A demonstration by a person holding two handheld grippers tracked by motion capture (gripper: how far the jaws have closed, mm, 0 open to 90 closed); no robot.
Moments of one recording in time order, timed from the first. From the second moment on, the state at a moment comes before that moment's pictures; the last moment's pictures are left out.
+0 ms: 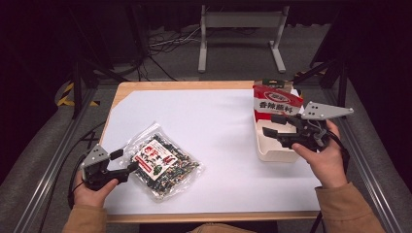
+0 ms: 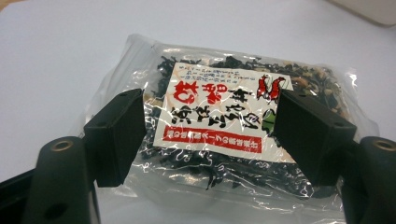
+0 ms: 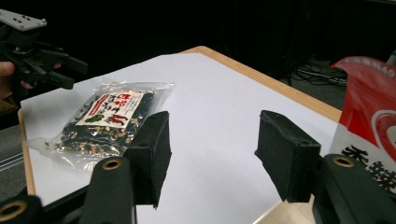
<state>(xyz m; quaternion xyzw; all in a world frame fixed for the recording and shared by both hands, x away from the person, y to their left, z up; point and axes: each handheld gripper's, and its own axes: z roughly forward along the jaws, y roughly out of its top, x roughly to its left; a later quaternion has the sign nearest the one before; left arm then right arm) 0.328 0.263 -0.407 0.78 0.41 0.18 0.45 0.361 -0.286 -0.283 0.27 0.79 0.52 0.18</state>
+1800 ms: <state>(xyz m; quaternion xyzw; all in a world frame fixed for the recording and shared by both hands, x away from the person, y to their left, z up) 0.379 0.294 -0.433 0.74 0.54 0.11 0.37 0.357 -0.253 -0.339 0.25 0.83 0.48 0.13</state>
